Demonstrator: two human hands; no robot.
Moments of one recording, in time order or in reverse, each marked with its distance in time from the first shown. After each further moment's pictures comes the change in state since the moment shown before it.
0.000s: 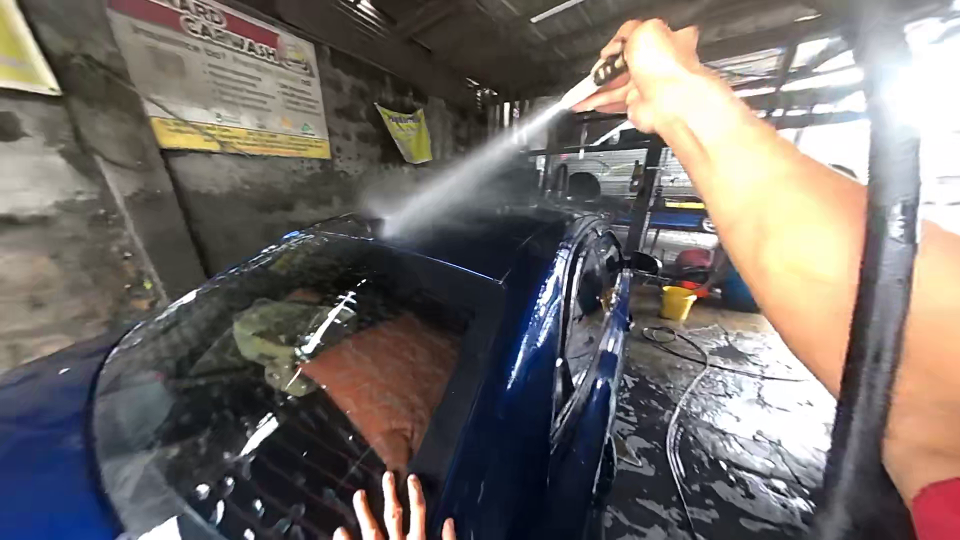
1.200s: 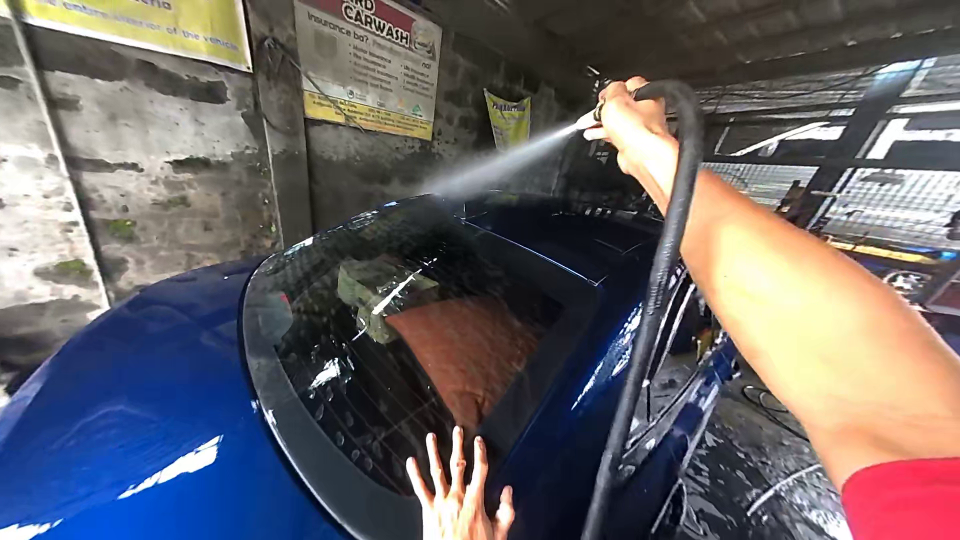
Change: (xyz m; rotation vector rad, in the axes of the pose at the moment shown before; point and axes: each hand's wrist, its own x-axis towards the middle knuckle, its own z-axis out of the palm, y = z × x) left_hand 0.000 0.005 0.004 -0.065 0.060 -0.069; right_hand -0.049 0.048 0.168 -0.082 -0.277 -0.144
